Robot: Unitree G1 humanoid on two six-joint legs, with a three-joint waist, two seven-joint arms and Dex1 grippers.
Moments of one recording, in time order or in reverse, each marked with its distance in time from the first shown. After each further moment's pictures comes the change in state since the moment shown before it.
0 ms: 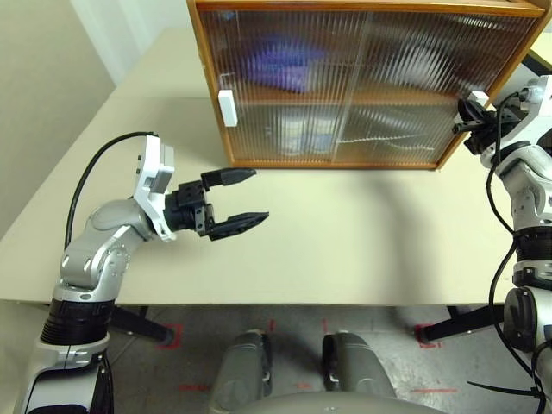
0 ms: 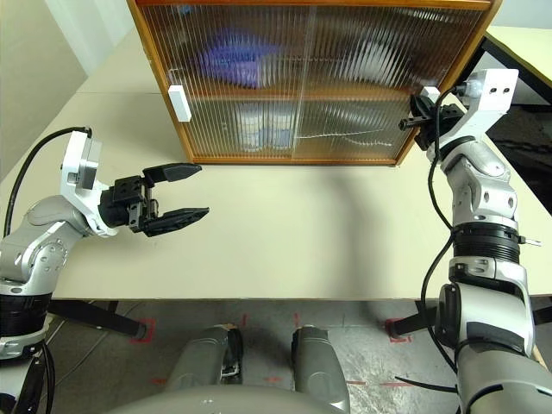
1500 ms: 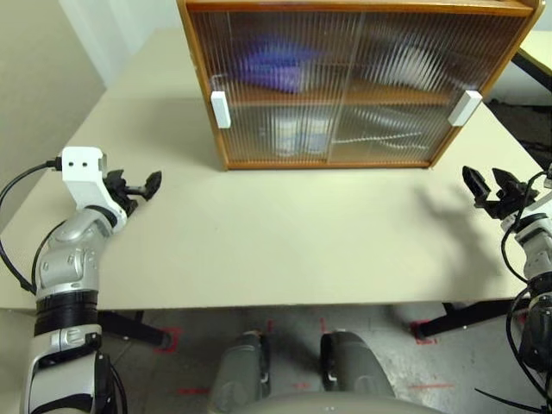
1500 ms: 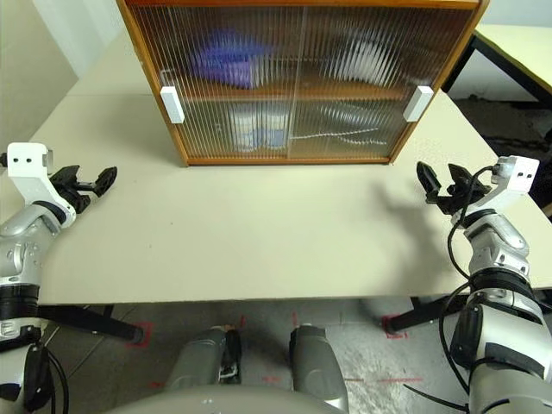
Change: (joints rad) left arm -0.046 -0.053 0.278 0.491 0.318 -0.025 0.743; right arm 0.098 -0.072 -0.157 0.579 0.062 -0.365 0.317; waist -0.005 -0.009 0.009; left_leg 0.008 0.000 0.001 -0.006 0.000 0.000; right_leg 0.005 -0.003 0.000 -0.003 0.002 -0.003
